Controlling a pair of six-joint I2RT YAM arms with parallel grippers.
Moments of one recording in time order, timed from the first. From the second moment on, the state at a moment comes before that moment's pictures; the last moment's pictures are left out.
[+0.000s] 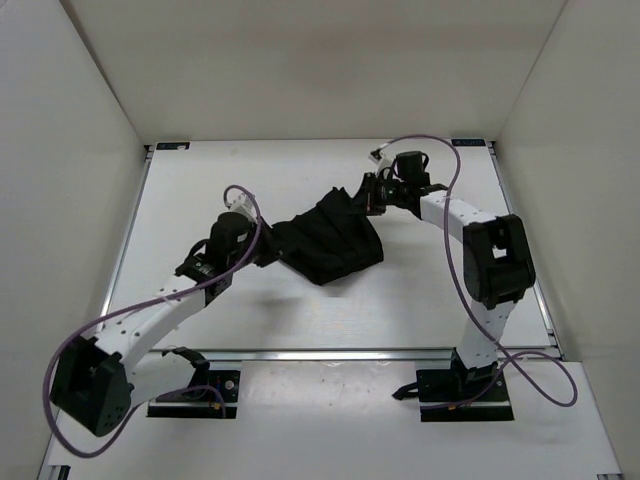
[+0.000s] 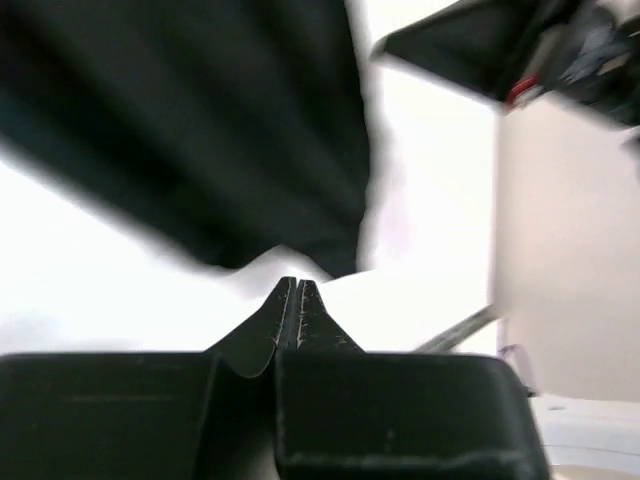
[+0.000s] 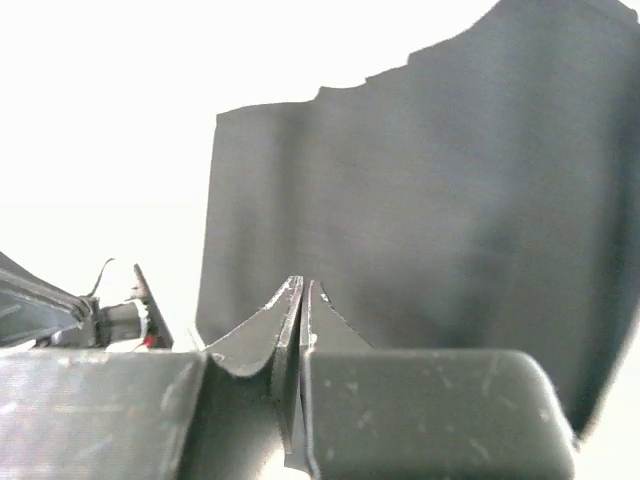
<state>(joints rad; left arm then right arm) -0.53 1.15 0.68 -0.10 0.14 -0.89 0.26 1.93 1.29 -0.08 -0.82 0.43</state>
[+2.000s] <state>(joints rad) -0.53 1.20 0.97 -0.37 -0.01 -0.68 0.26 1.57 1.39 -0.65 -0.25 0.19</state>
